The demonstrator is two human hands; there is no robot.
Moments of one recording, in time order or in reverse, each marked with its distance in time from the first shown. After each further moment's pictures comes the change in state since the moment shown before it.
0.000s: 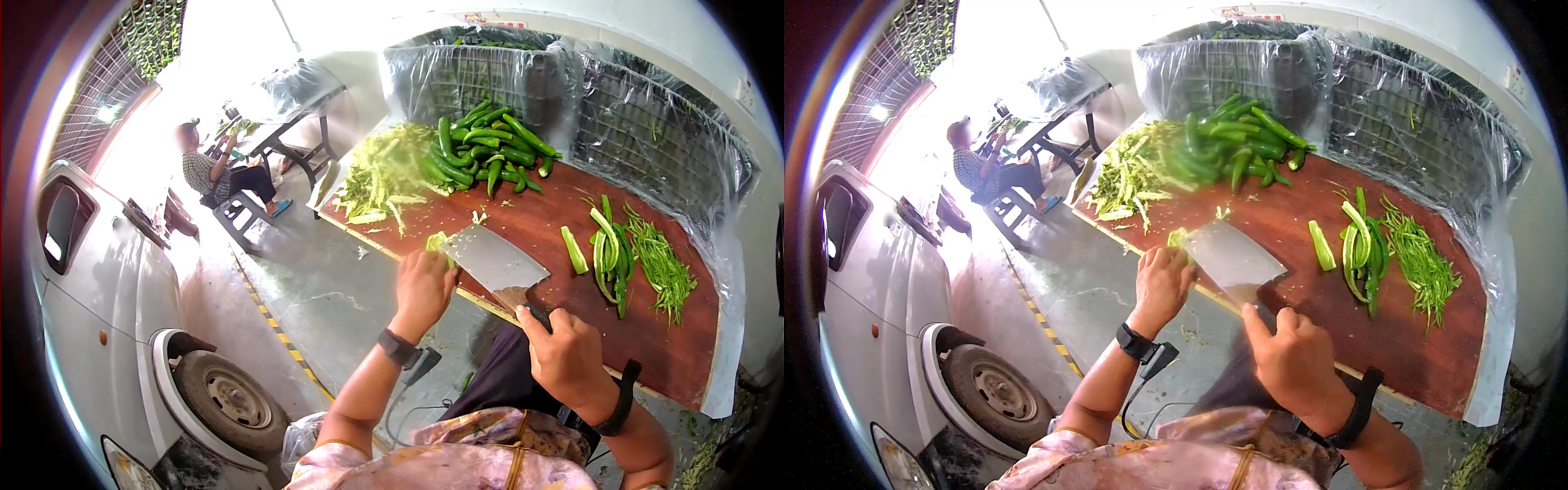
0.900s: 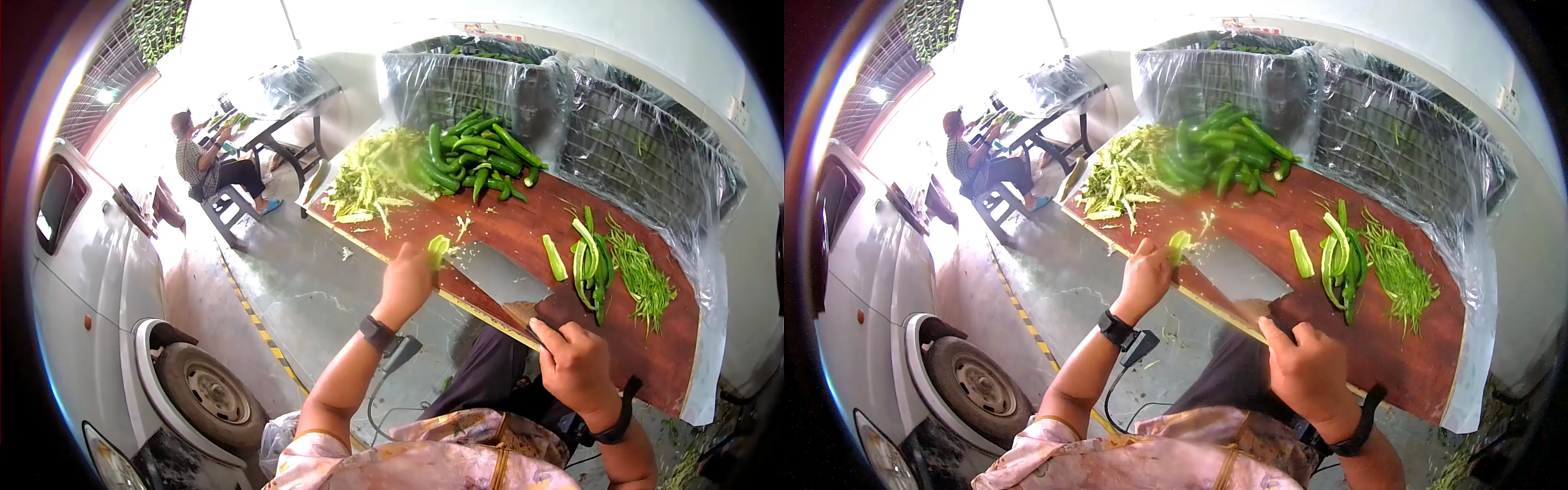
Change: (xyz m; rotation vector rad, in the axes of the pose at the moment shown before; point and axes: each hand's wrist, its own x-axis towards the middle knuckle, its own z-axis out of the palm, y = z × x) left_hand 0.014 -0.002 0.002 -0.253 0.009 -0.122; right_hand -0.031 0.028 -0.016 0.045 0.048 0.063
